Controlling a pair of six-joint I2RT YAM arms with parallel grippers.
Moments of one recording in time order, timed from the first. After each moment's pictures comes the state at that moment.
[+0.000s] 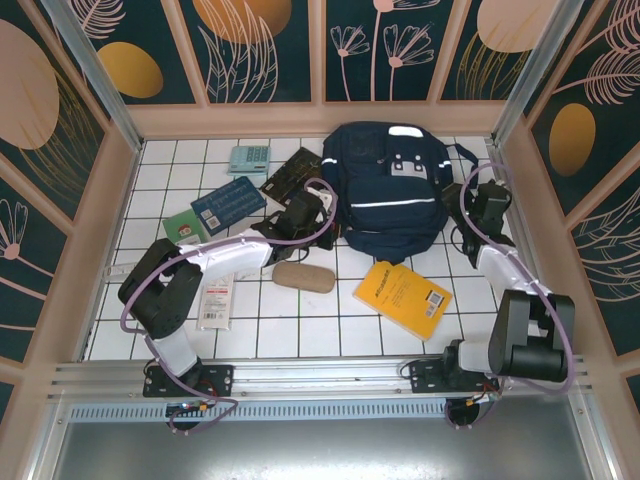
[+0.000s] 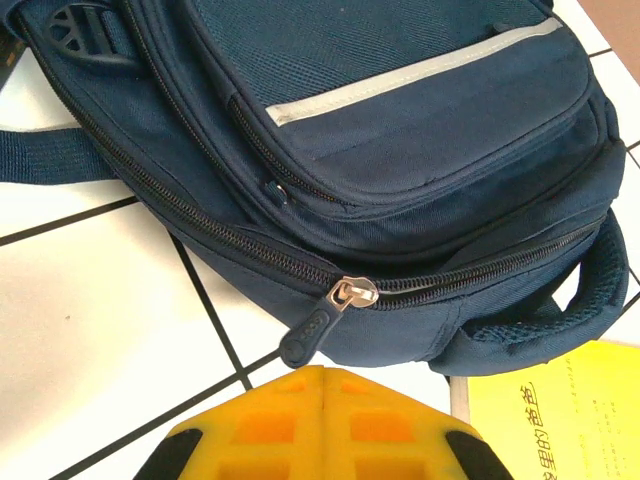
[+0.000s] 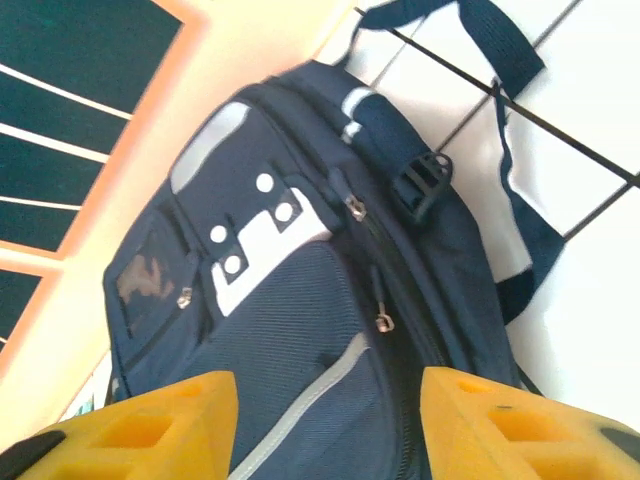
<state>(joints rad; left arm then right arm) -0.76 1.75 1.09 -0.01 0.08 -0.45 -0.09 1.30 0.69 0.14 -0.12 0.81</state>
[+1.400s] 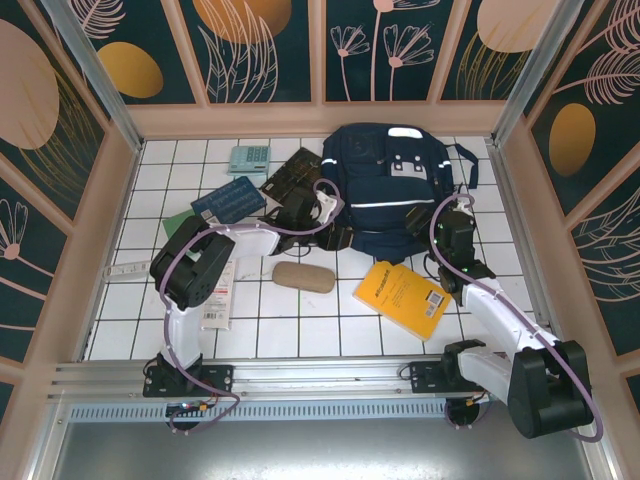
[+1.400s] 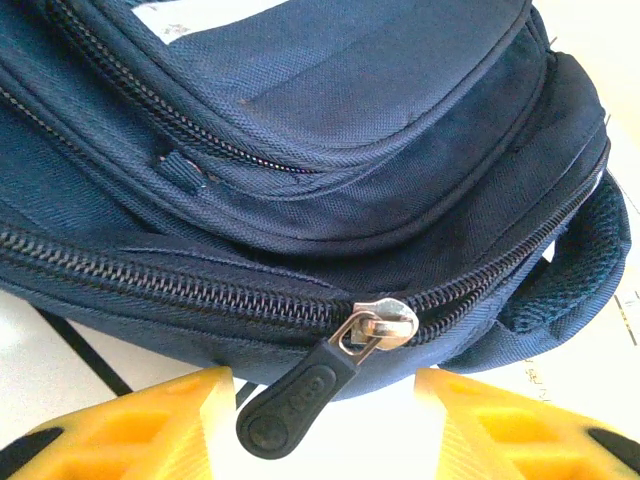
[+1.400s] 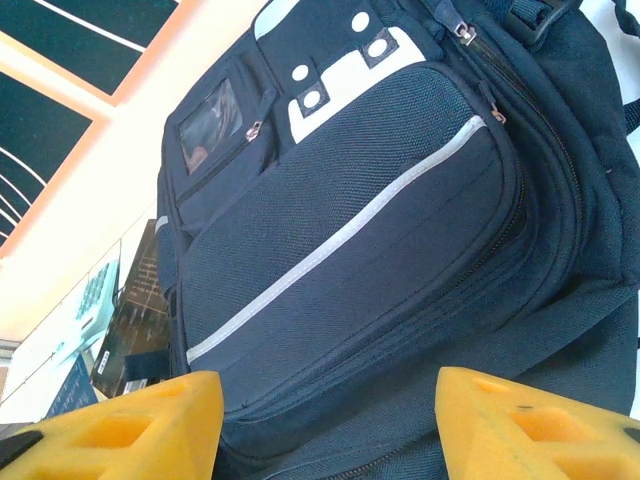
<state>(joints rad) -0.65 2.00 1.15 0.17 0.51 -0.32 0.22 1.05 0.50 0.09 0.03 0.81</state>
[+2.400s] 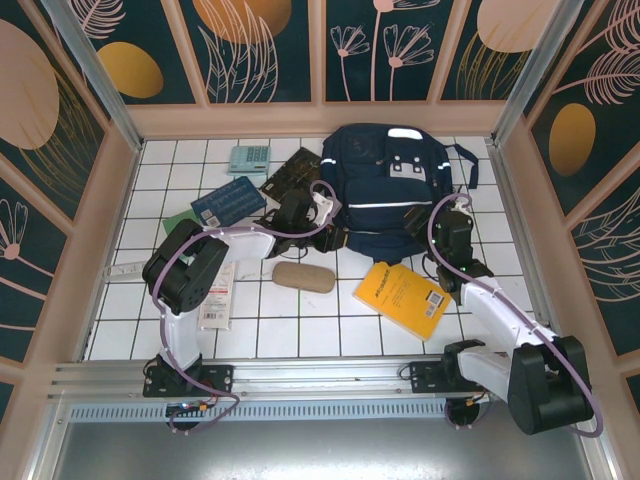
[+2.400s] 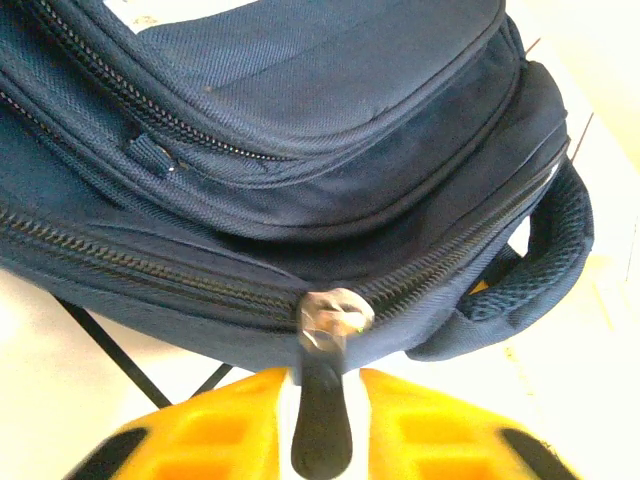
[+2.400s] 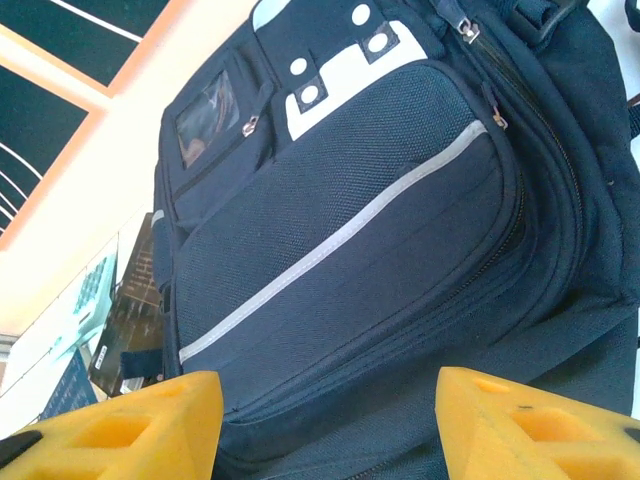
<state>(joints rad) -0.65 1.95 1.09 0.18 0.52 -0.33 0.23 1.07 0.50 0.10 0.03 0.81</state>
